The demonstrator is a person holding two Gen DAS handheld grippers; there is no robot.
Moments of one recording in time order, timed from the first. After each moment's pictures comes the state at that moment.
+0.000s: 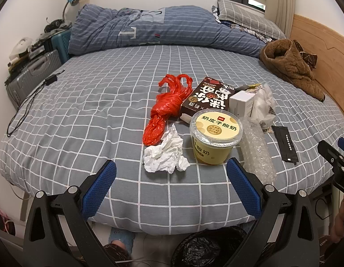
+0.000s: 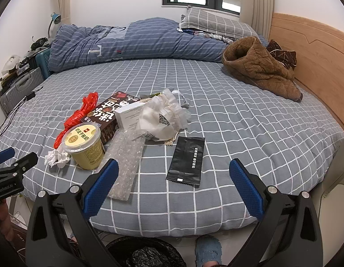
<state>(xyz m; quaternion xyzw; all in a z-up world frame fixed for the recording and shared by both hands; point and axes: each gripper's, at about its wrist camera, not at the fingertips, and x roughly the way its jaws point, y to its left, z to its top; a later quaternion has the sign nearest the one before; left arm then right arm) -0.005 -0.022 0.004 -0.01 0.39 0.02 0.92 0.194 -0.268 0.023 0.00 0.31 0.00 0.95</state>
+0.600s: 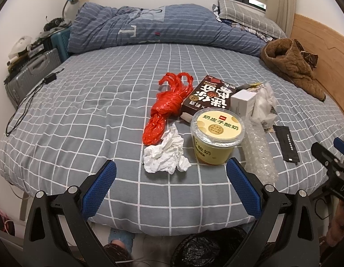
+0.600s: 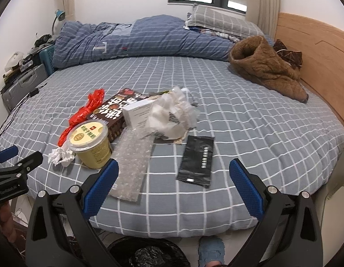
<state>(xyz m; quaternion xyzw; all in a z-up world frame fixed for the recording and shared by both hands) 0.001 -0.018 -0.003 -0.01 0.40 0.02 0.92 0.205 -0.245 0.015 -0.01 0.33 0.02 0.95</state>
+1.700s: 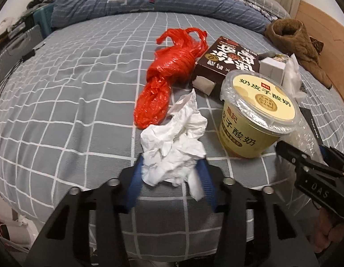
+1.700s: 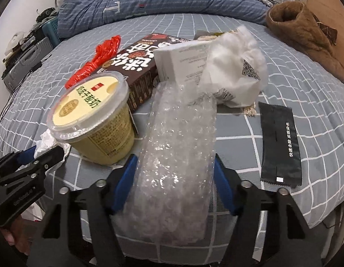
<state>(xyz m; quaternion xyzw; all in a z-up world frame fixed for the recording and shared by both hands) 0.062 0.006 -0.084 -0.02 0.47 -0.02 0.88 0.287 -0.182 -0.071 0.01 0.43 0.07 0.90</state>
